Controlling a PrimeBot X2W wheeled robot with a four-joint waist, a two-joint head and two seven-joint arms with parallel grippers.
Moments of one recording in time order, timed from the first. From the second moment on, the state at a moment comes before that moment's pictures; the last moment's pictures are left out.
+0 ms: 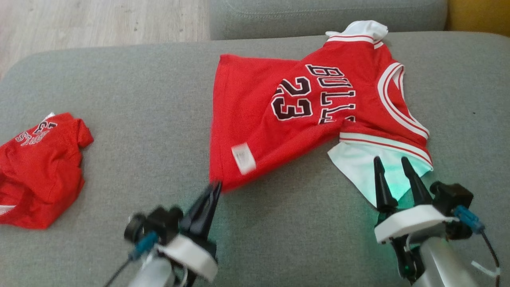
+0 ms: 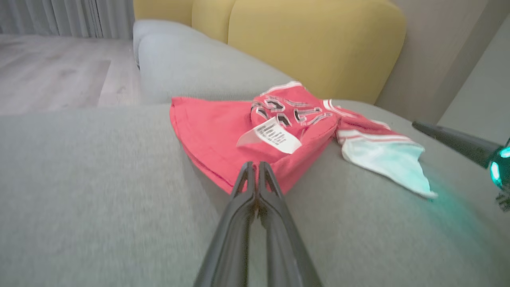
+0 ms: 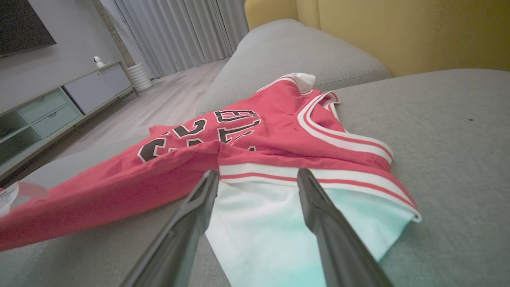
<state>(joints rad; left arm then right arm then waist) -0.26 0.19 -0.62 0.43 -0.44 -0.13 -0.26 -0.19 -0.06 0.09 0.53 0.29 0.13 -0.26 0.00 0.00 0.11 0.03</state>
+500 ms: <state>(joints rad) -0.13 0.13 -0.37 0.53 -0.38 -0.13 -0.26 -0.17 -0.06 0.09 0.53 0.27 0.13 -0.26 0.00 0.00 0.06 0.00</state>
